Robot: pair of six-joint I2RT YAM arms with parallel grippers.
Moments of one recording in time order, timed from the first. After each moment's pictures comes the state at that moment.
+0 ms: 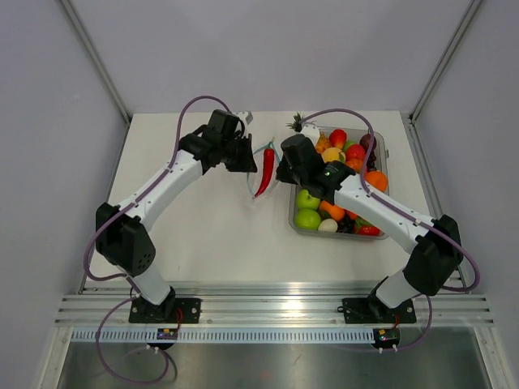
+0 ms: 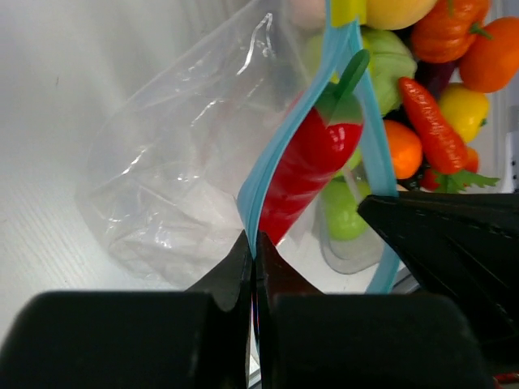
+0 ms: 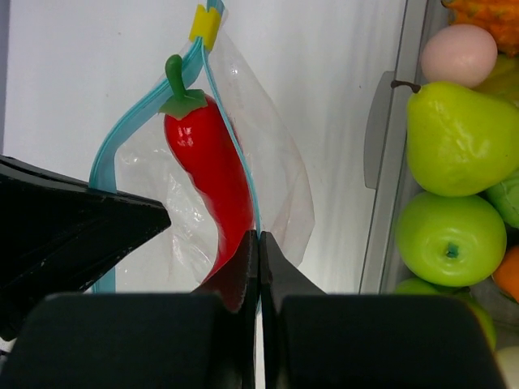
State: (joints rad) left arm -0.52 1.66 1.57 -0.69 0.24 -0.42; right arm 0.75 1.54 1.37 -0.44 0.33 0.72
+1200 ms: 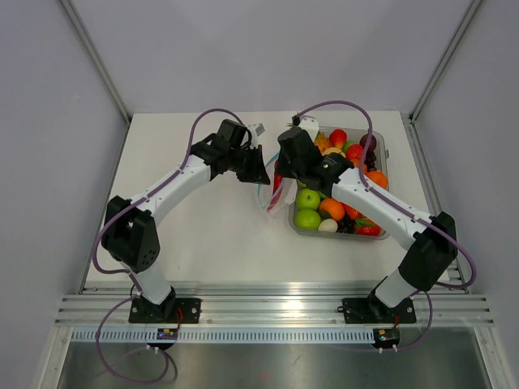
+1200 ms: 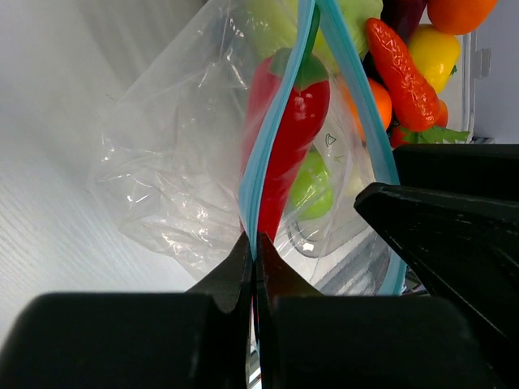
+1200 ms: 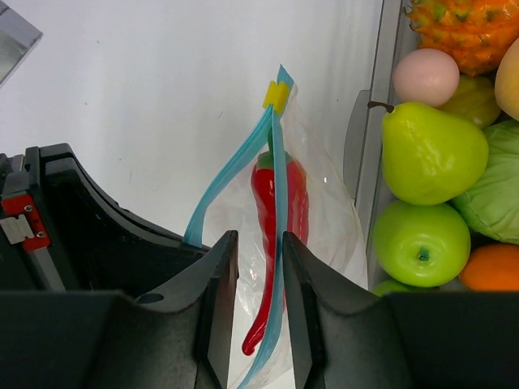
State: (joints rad) left arm -0.55 1.71 1.47 -0.58 0.41 -0.46; right arm 0.75 1.59 1.47 -0.55 0.38 0.68
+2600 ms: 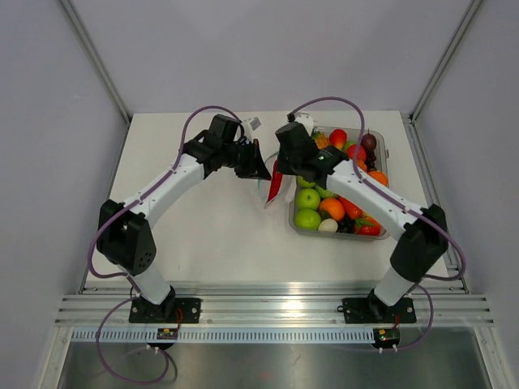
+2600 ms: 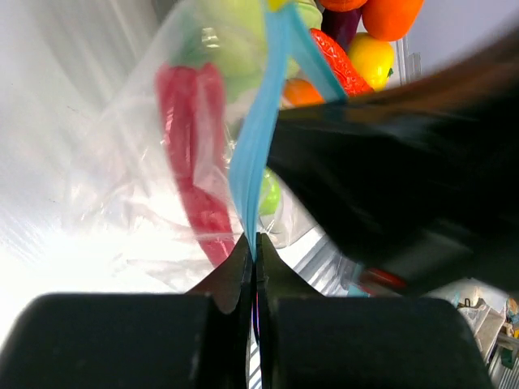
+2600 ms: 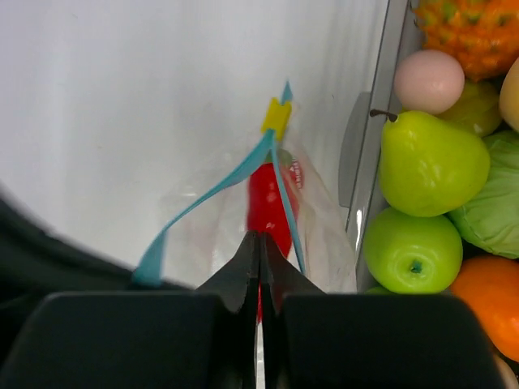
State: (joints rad) left arm -0.51 1.67 1.47 -0.55 0.54 -0.50; right arm 0.71 1.72 1.55 -0.60 0.35 0.63
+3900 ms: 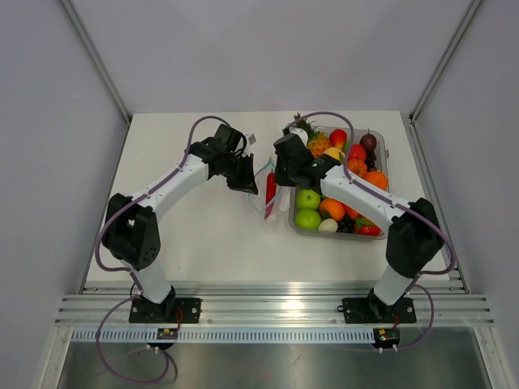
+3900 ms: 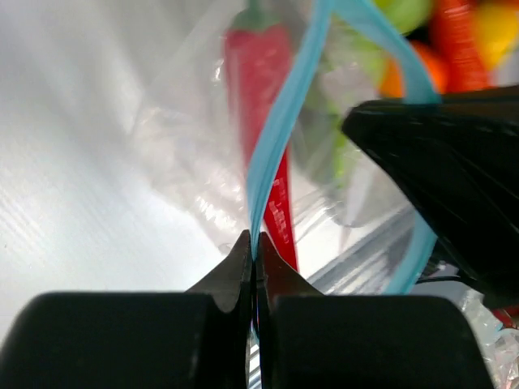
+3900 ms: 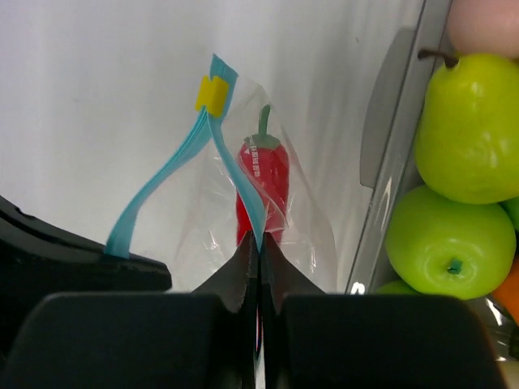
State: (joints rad) left arm -0.50 1.67 1.45 -0.71 0.38 -0.44; right arm 0.70 1.67 1.44 -0.51 0.21 0.64
